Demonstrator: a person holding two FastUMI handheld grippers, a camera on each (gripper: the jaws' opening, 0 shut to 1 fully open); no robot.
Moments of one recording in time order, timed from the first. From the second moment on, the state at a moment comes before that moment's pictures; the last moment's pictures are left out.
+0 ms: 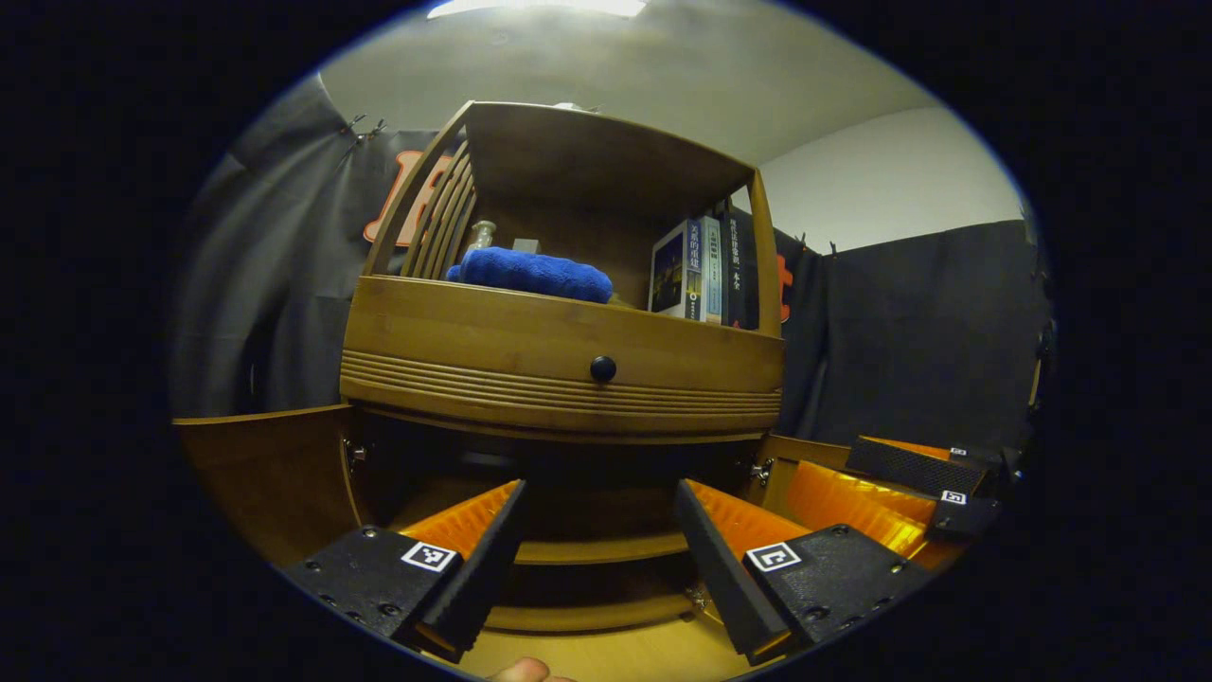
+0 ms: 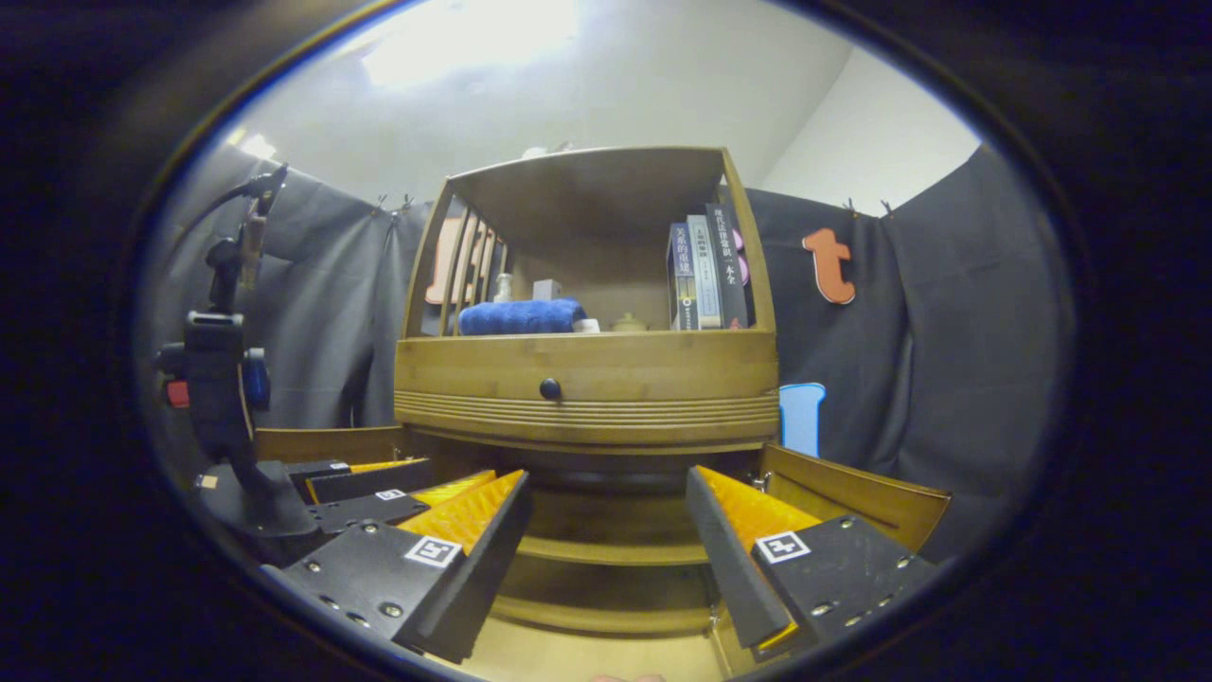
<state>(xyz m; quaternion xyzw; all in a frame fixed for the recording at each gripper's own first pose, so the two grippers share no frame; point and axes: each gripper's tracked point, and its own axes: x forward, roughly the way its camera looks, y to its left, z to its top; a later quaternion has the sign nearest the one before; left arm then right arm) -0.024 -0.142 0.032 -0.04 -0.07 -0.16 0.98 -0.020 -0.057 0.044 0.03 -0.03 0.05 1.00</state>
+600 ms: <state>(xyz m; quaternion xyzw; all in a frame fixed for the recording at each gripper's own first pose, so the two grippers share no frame) -0.014 -0.139 0.017 -0.05 -0.05 -0.18 0.98 -0.031 -0.073 0.029 0.03 -0.02 0.01 1.00</state>
